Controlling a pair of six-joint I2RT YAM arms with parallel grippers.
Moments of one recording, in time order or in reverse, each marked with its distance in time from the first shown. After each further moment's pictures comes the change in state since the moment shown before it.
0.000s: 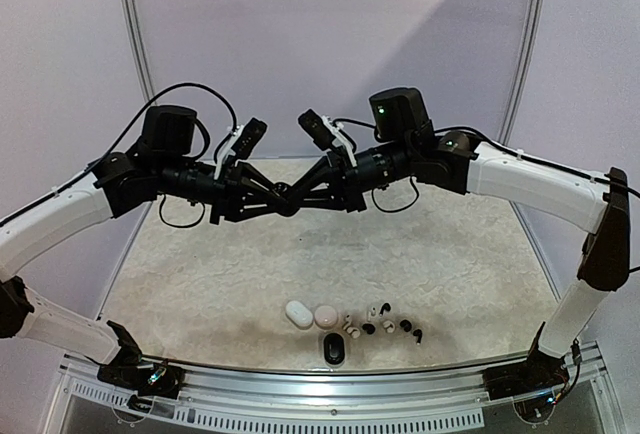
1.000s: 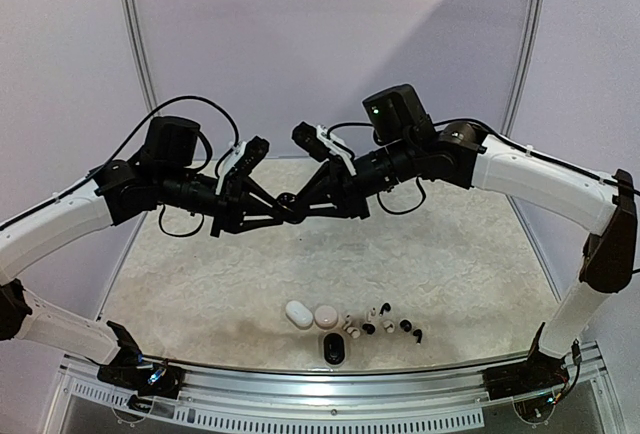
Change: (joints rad) left arm -0.014 -0.020 -0.052 -0.036 -0.068 0.106; right arm 0.034 -0.010 0.076 -0.245 0.154 -0.182
